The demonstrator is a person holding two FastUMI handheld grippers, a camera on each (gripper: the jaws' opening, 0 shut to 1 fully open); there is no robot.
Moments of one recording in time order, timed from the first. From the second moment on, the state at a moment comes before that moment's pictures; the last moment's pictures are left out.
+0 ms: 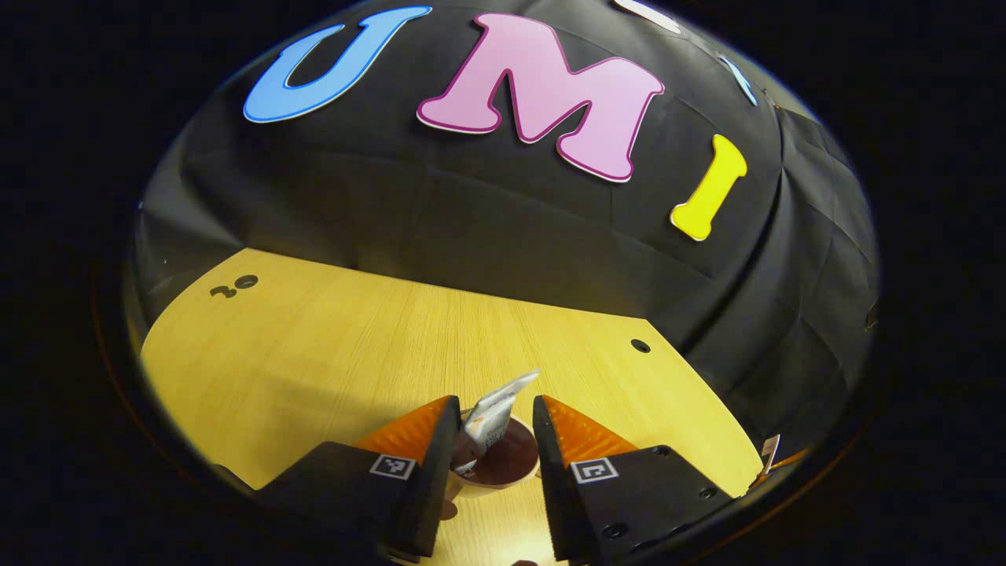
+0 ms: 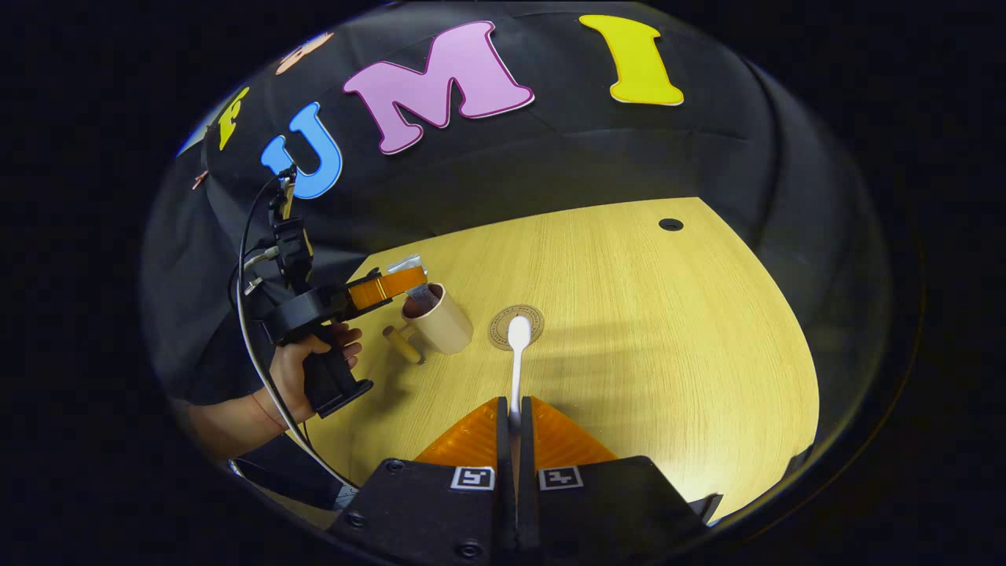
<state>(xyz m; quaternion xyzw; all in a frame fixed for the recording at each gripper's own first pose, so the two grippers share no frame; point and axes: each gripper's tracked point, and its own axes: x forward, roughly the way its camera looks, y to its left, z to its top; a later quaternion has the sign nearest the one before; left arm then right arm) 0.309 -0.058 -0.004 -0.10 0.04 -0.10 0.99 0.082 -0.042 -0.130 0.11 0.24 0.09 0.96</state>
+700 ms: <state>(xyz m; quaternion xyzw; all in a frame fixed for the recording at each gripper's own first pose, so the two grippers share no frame) 0.189 -0.026 -0.002 -0.06 0.04 -0.10 0.99 0.125 0.032 -0.041 0.16 0.13 0.15 0.97</state>
